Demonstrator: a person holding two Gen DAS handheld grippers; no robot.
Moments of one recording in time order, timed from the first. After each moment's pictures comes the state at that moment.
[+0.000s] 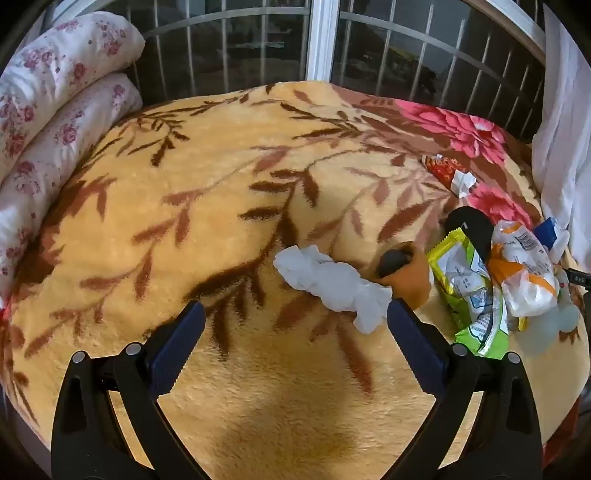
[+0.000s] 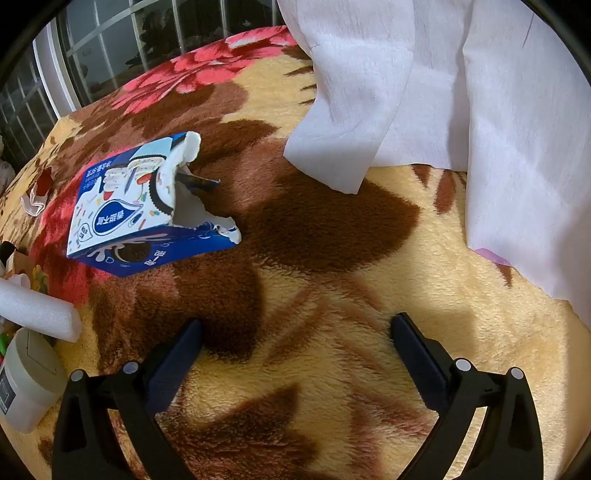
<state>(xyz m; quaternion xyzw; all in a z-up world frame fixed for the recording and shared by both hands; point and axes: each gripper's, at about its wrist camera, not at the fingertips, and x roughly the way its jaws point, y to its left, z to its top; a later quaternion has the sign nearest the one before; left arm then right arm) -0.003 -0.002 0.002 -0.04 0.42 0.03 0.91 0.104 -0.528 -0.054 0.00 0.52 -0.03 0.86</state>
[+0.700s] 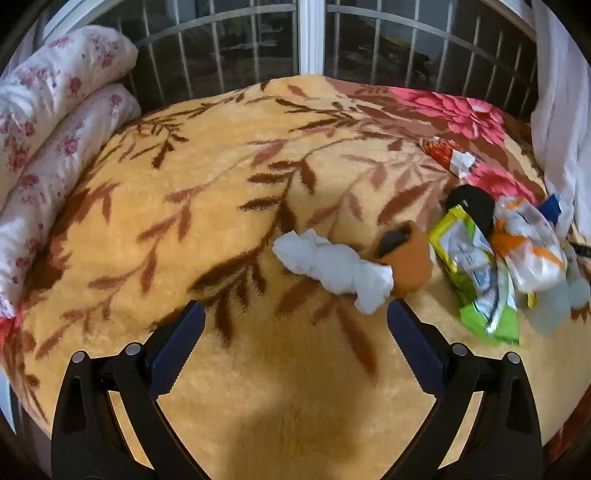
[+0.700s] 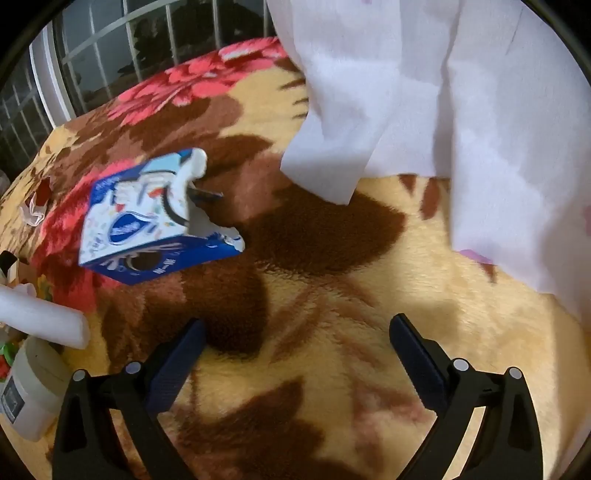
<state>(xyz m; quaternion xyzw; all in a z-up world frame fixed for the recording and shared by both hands) -0.013 -0.010 -0.003 0.00 0.44 0.03 0.90 0.094 -0.521 -0.040 0.00 0.50 -0.06 0.87</state>
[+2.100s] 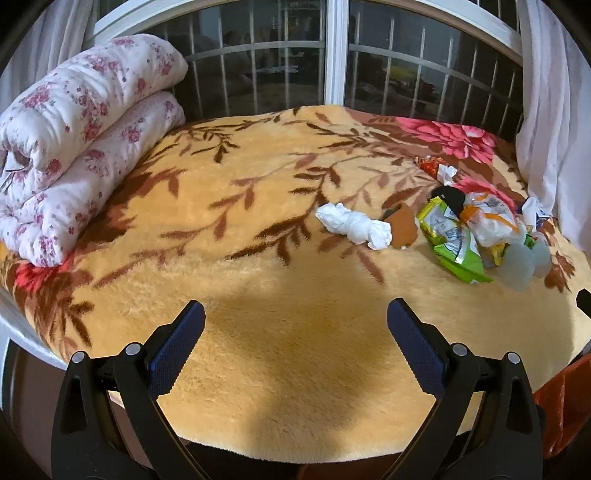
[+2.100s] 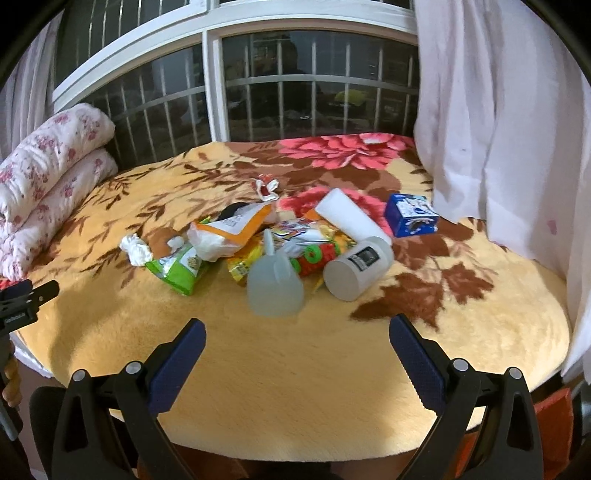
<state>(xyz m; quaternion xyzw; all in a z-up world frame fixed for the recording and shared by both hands) -0.118 0.015 0.023 -0.02 0.39 0.05 0.92 -0.129 -0.287 0.047 -0.01 0.37 0.04 0.93</state>
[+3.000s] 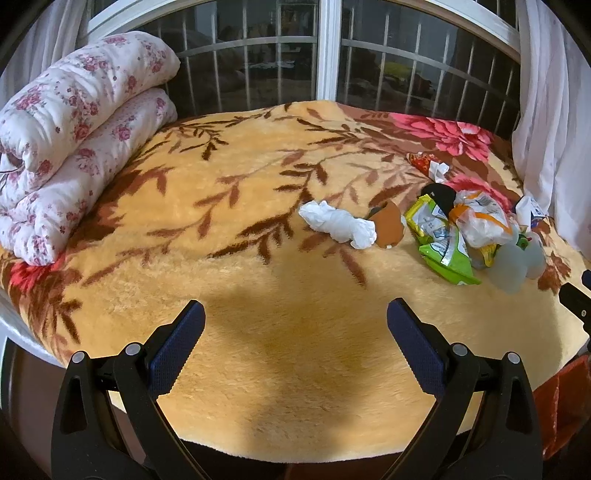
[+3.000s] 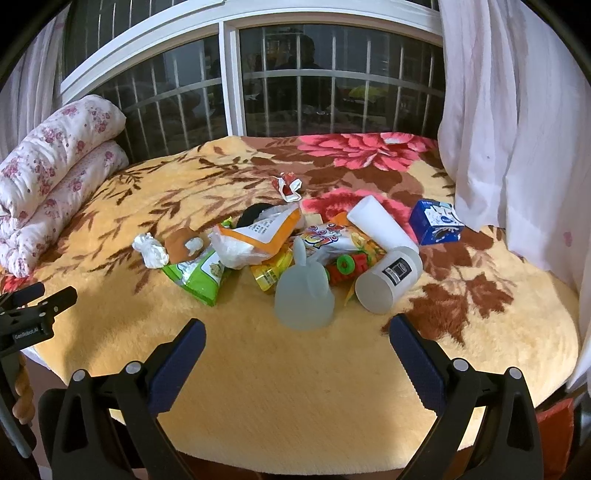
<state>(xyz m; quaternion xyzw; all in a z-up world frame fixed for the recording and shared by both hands) -0.114 0.001 0.024 -0.03 0.40 0.04 0.92 -0.113 -0.262 0.049 -0.02 0.38 0.05 0.92</state>
